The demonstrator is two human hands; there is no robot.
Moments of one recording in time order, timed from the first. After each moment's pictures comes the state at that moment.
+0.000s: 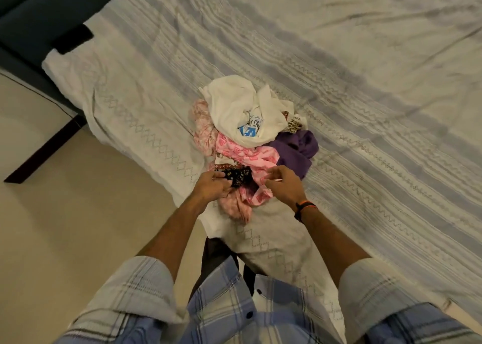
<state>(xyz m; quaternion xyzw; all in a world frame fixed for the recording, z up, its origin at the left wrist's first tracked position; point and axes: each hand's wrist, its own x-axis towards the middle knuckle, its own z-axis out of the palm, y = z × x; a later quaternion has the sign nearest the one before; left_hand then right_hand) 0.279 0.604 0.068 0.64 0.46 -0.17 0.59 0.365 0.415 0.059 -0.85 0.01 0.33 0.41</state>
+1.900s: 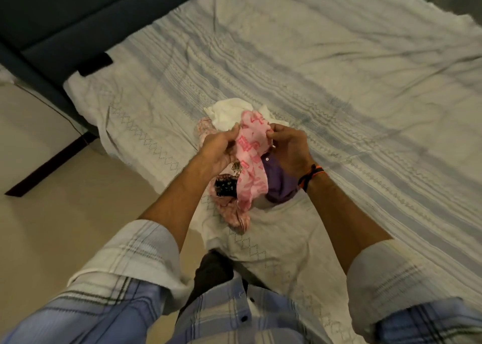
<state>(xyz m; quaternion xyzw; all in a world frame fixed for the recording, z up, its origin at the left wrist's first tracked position) 0.328 0.597 0.187 0.44 0.38 -0.03 0.81 0.396 0.445 0.190 -0.55 -0.06 0.38 0.74</state>
